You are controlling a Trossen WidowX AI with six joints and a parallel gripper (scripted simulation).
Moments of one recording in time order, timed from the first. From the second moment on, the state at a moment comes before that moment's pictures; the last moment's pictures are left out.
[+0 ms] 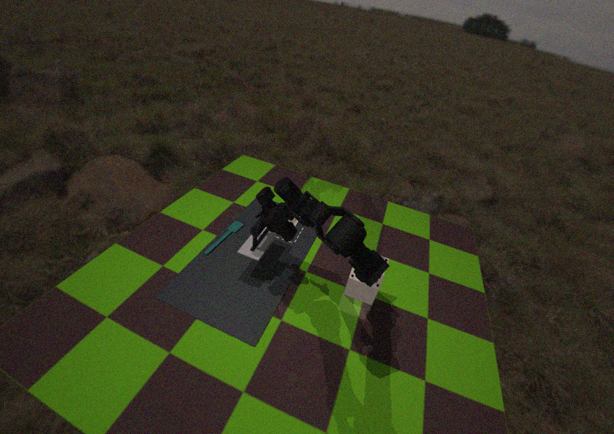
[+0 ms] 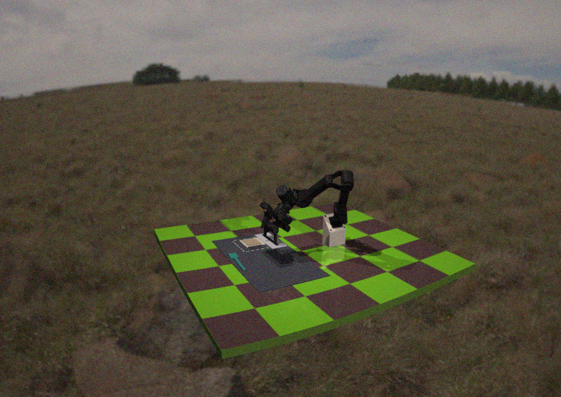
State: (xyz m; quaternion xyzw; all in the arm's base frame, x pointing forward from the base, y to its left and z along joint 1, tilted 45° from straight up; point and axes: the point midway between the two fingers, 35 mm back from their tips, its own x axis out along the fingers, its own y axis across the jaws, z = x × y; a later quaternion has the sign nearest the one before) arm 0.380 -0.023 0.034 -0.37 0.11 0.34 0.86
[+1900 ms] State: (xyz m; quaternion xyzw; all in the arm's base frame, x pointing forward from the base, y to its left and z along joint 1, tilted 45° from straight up) arm 0.389 0.163 0.124 -0.12 0.56 0.17 0.80
